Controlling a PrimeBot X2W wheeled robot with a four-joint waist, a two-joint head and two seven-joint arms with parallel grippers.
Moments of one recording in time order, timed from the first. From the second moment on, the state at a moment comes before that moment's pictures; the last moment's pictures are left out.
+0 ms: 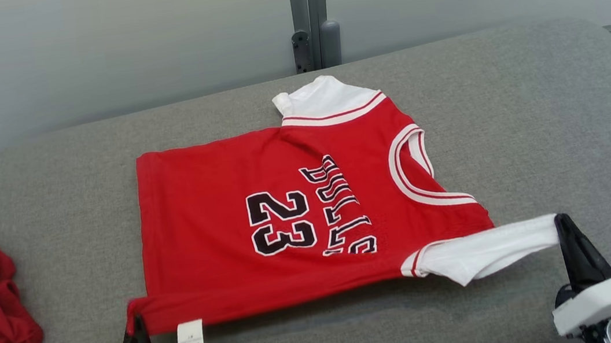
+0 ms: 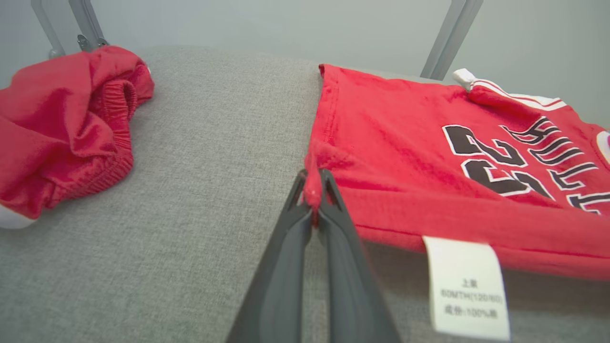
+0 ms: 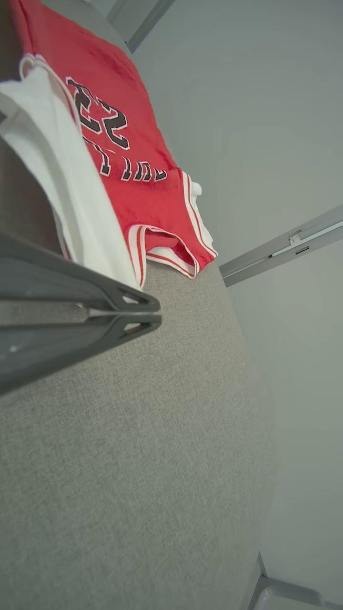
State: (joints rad) left arm 0.00 0.05 -0.01 0.44 -0.28 0.02 -0.26; right arm 0.02 -0.18 0.03 0.27 0.52 0.13 -0.26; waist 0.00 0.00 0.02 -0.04
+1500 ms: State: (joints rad) left arm -0.25 0.05 -0.11 0.48 -0.32 0.10 -0.26; right arm -0.24 -0.20 0.08 0.39 0.45 0.13 -0.26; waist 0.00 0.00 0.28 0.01
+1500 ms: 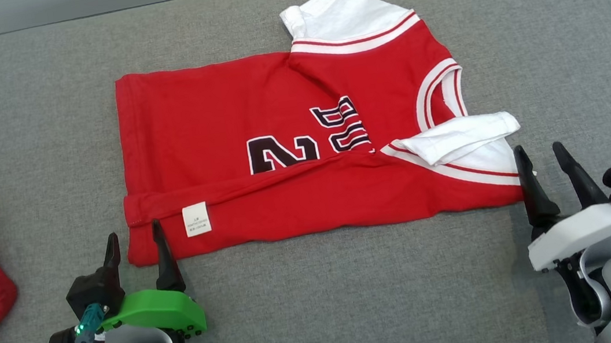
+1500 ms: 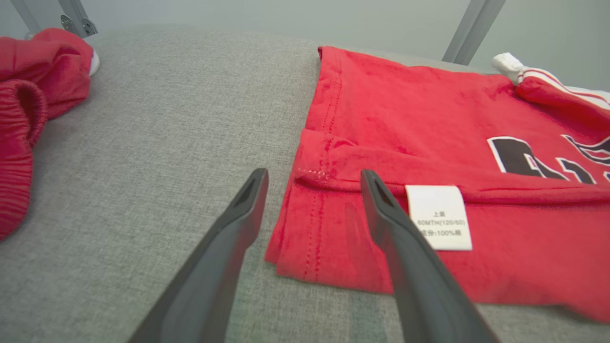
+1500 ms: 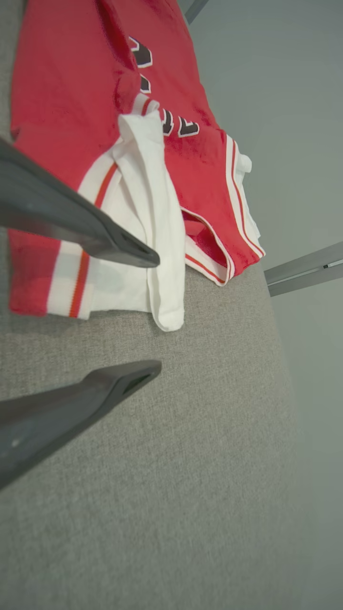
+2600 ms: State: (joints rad) left arm -0.29 0.05 -0.14 0.61 -0.38 0.06 -0.27; right arm -0.27 -0.25 0.27 0.50 0.57 0.13 -0.27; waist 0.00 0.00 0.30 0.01
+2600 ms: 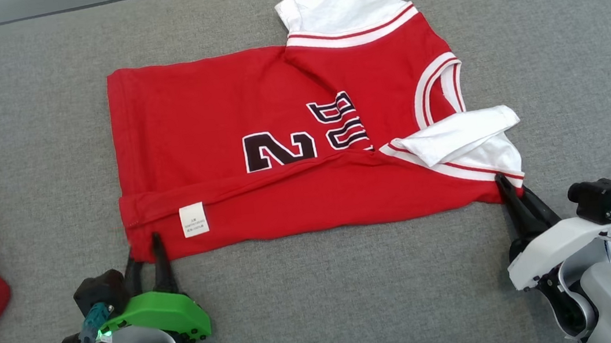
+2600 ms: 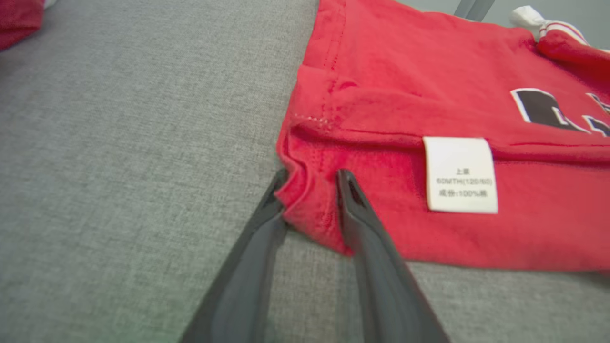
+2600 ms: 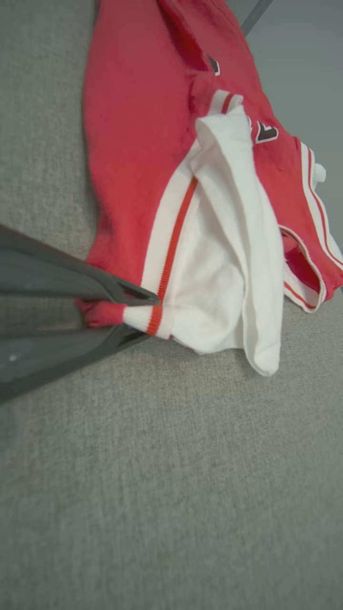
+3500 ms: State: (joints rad) left arm -0.08 0.04 -0.05 0.65 -0.36 0.03 -0.26; right arm -0.18 -0.29 0.33 0.53 0.69 0.13 -0.26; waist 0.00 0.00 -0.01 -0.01
